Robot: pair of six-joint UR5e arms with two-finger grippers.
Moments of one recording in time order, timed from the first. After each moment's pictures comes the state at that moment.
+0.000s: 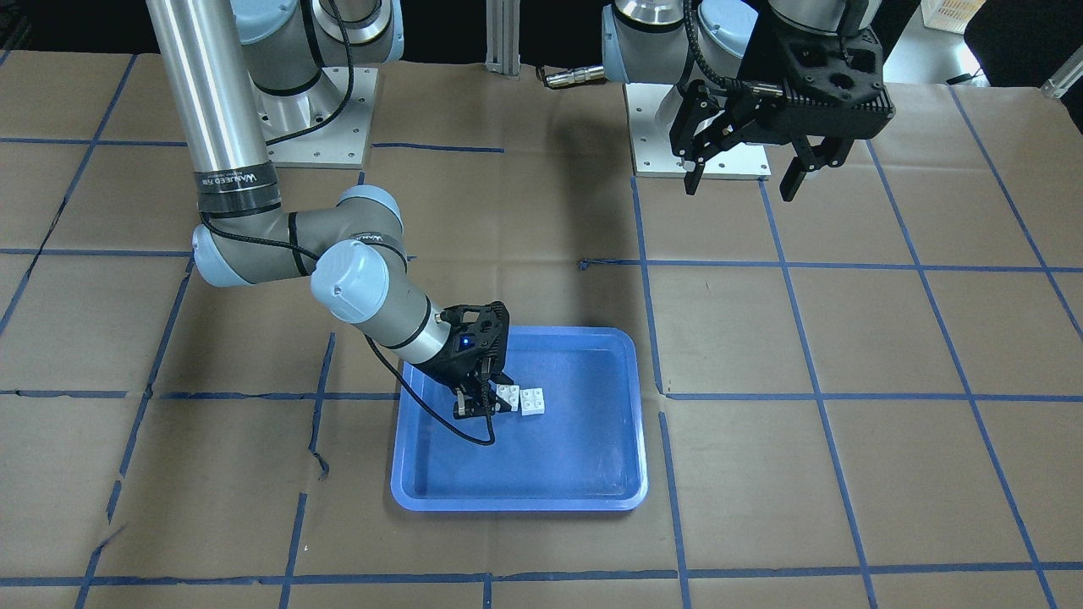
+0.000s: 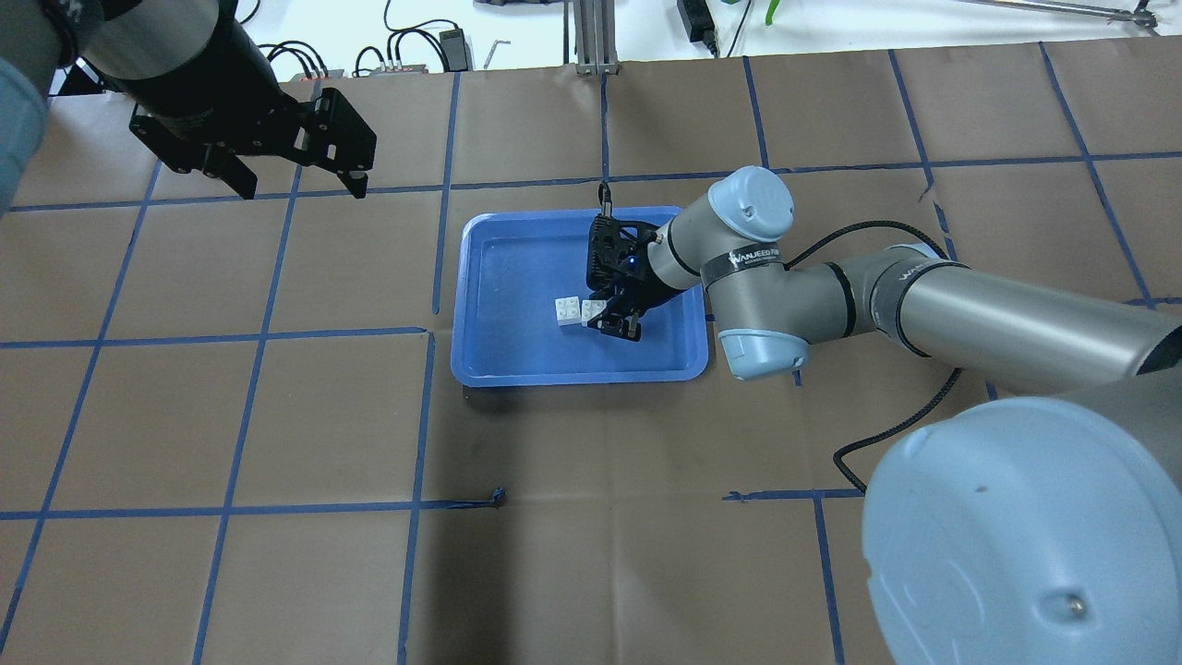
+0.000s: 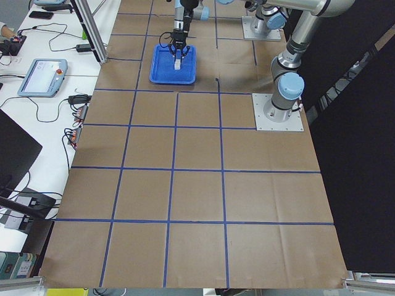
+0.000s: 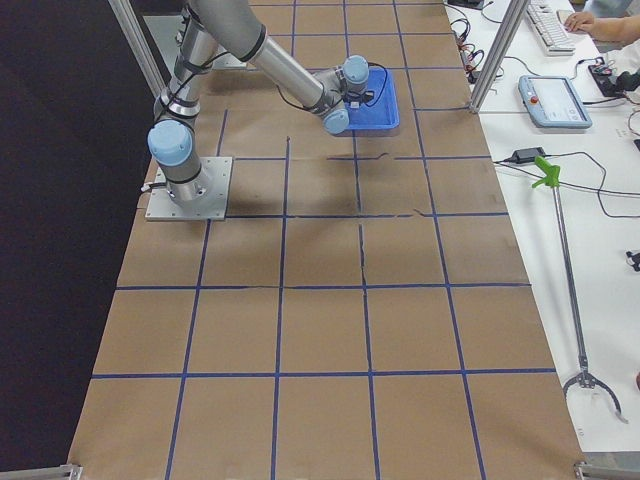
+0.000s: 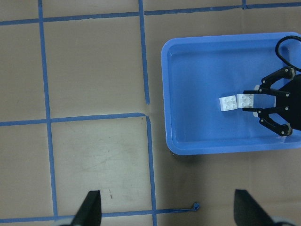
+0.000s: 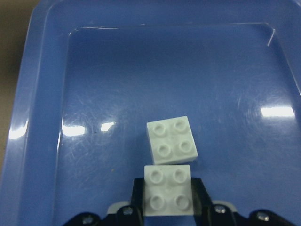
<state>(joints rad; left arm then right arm) -1.59 -1.52 -1.52 -1.55 1.56 0.03 1.77 -1.02 1.90 -2.67 -1.05 -1.25</state>
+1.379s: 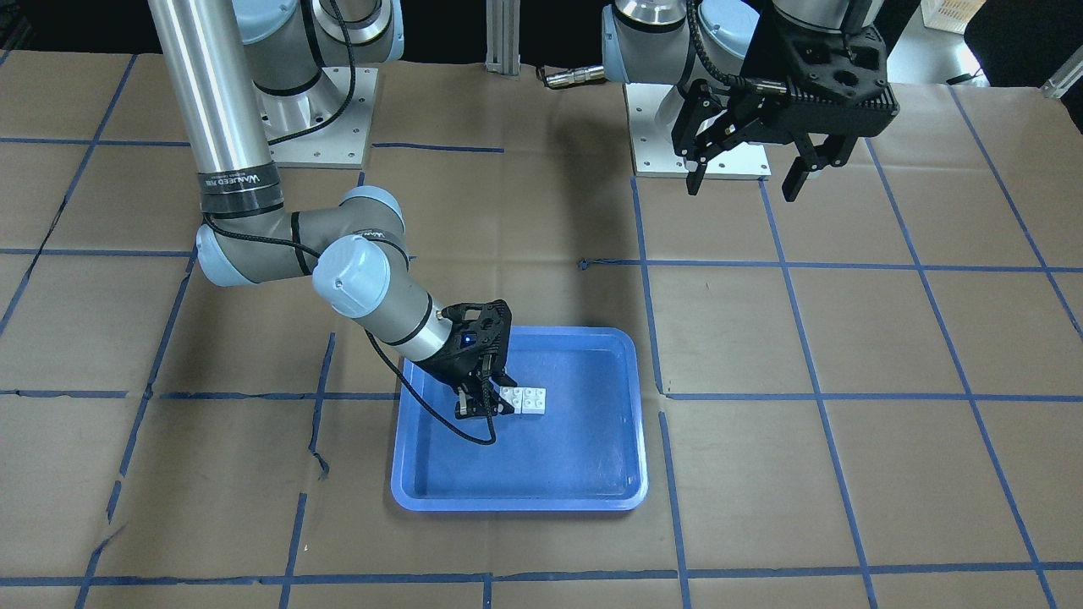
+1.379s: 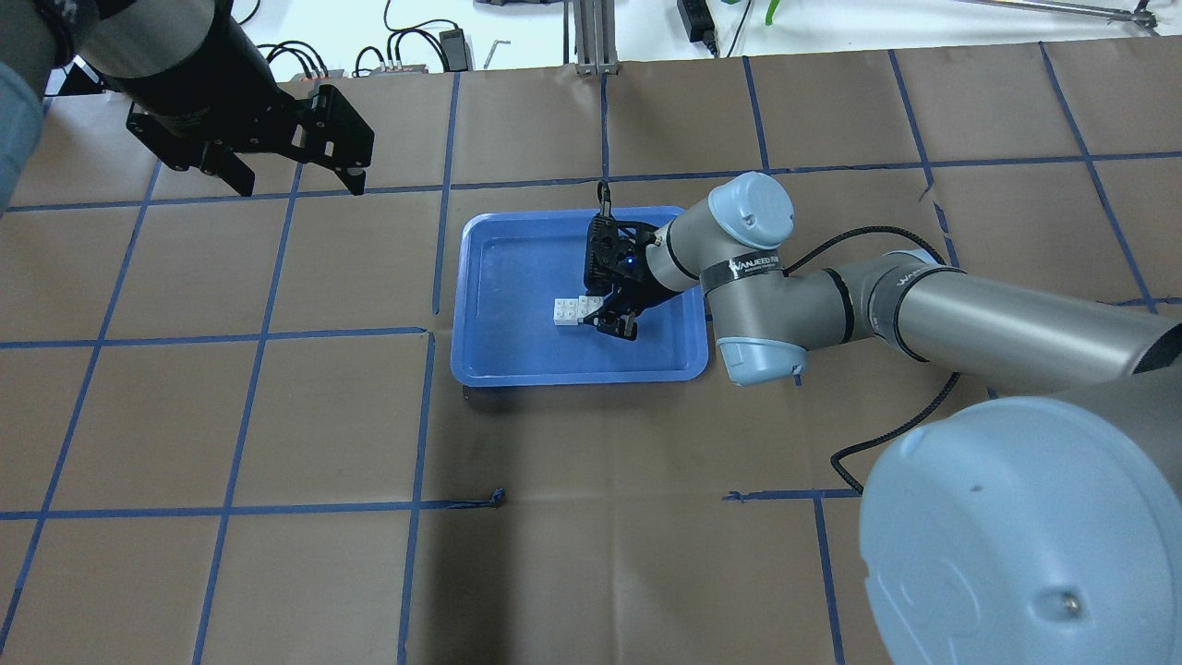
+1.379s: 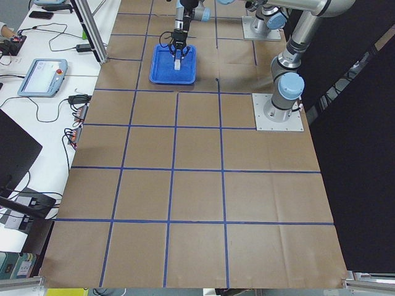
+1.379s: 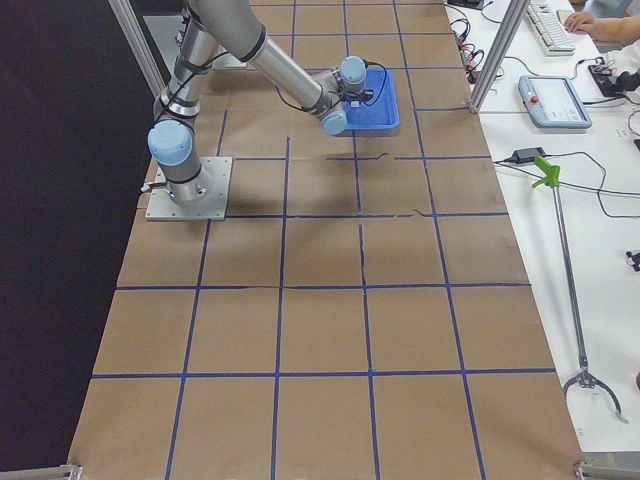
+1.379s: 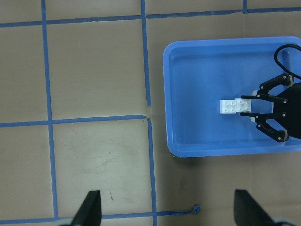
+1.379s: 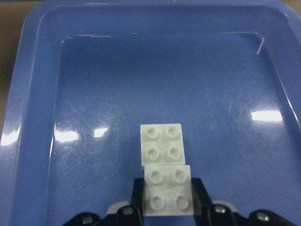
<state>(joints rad) -1.59 -1.52 -1.52 -1.54 1.56 0.03 1.77 -1.01 1.90 -2.73 -1.04 -1.23</state>
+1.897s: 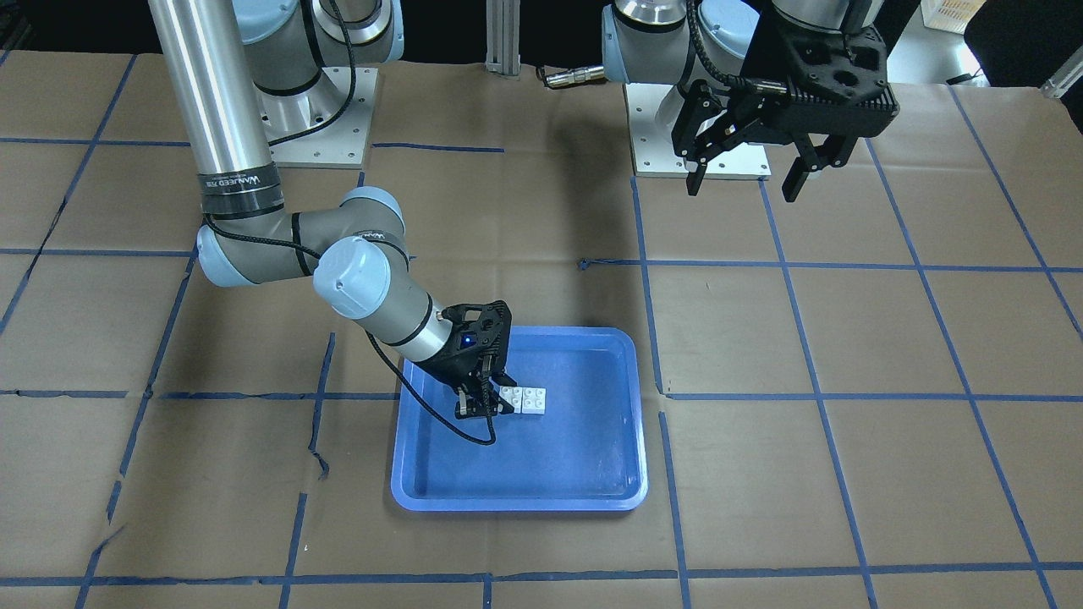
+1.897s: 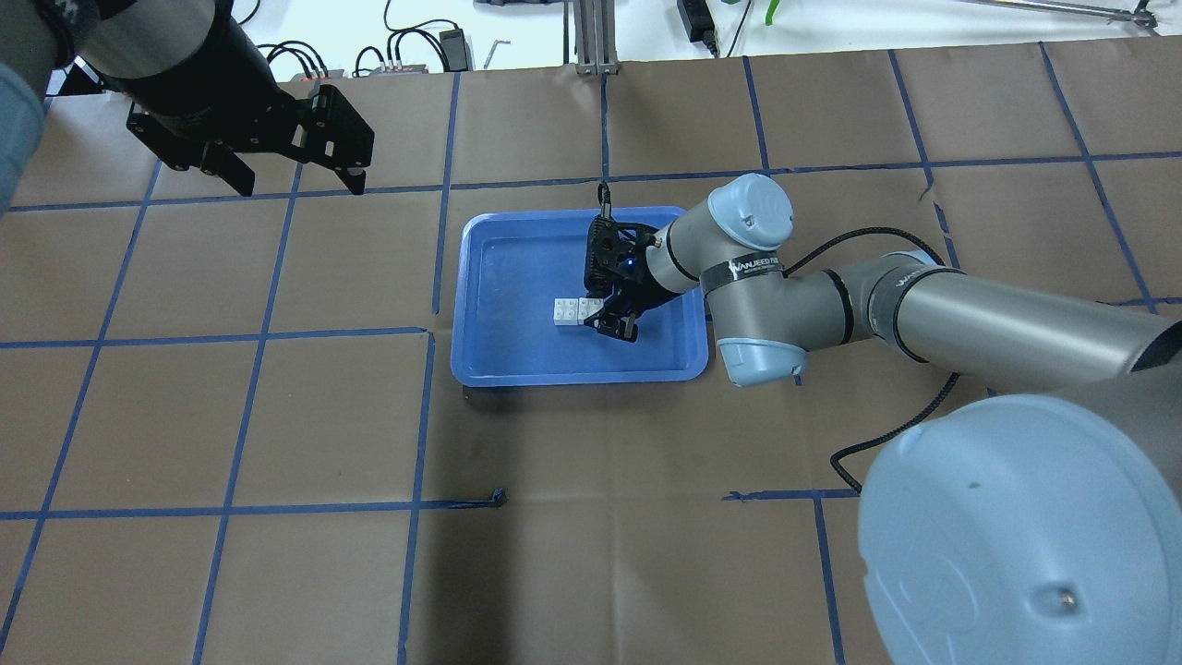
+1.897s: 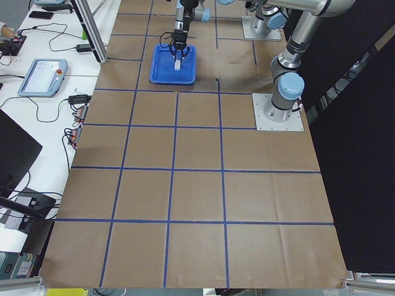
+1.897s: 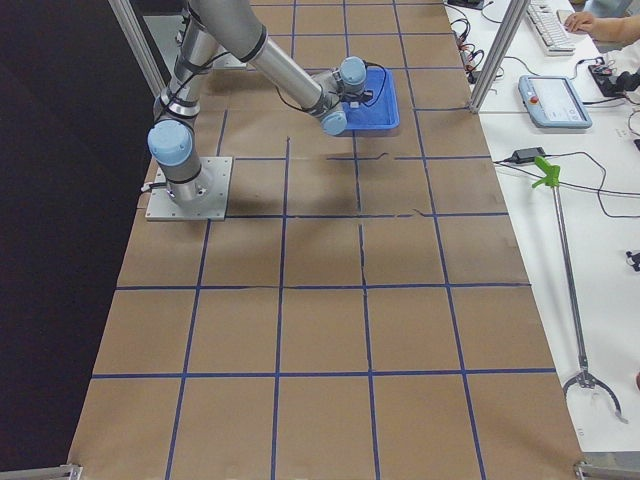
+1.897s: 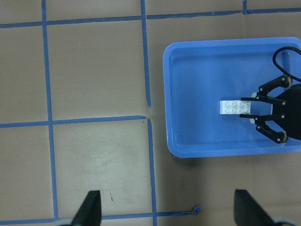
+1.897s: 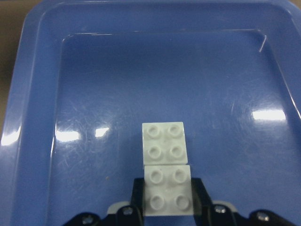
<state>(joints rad) -1.59 -1.52 -1.52 -1.54 1.56 0.03 1.77 -1.01 1.90 -2.73 -1.04 -1.23</state>
